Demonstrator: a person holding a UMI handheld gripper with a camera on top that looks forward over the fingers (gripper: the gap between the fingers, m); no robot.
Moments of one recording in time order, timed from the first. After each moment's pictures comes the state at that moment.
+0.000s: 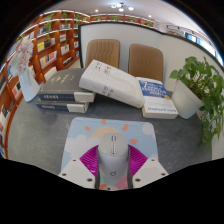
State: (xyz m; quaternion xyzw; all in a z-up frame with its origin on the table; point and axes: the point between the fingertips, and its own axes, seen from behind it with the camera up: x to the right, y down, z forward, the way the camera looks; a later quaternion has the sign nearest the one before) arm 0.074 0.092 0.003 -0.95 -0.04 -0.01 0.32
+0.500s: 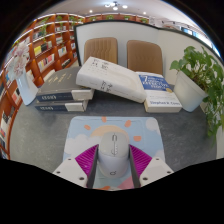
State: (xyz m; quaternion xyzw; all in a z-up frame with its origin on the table) arm 0.066 0.092 -0.015 -0.95 -0.01 0.01 0.31
